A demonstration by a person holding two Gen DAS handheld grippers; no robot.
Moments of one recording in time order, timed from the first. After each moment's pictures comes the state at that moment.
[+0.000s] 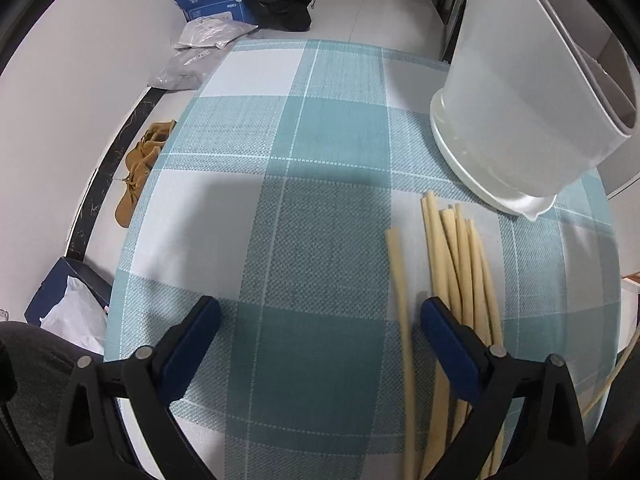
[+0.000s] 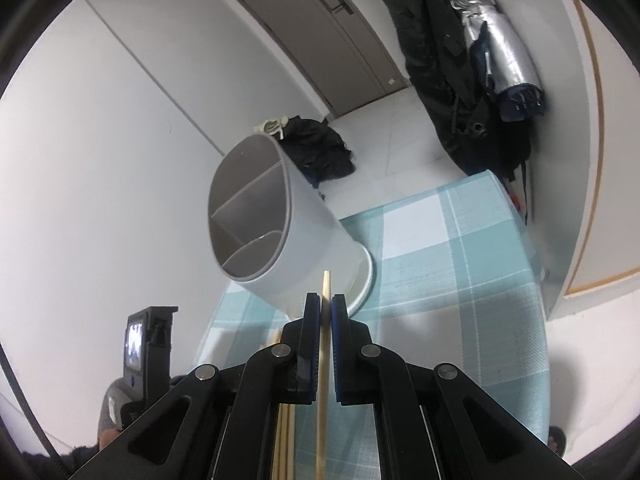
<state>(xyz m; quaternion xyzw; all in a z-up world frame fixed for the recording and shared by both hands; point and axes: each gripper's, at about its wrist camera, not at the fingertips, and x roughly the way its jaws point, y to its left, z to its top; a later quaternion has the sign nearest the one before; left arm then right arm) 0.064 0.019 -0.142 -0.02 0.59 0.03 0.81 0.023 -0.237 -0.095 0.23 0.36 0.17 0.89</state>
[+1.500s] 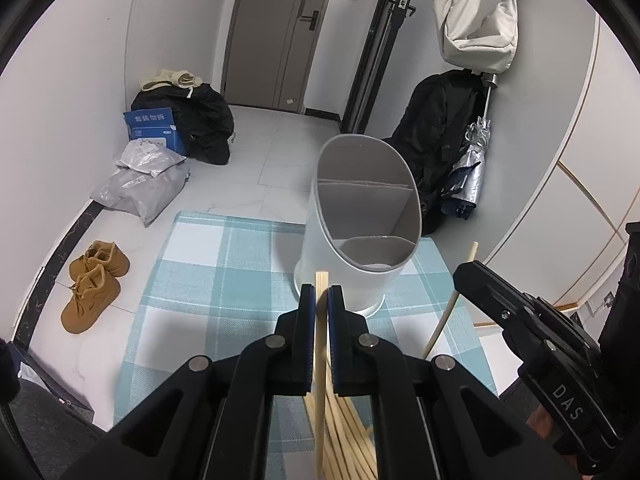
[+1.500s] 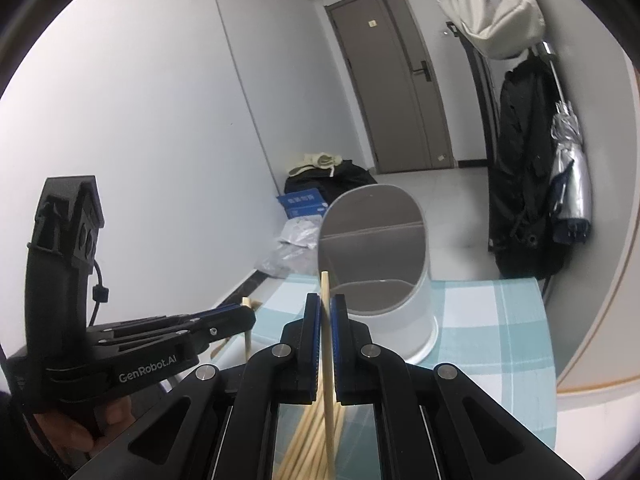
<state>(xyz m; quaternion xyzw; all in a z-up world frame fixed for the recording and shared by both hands) 0.015 0.015 -0.030 -0.08 0.37 -0.13 0.92 -0.021 -0.145 -0.039 0.07 0.24 0.21 0.94</state>
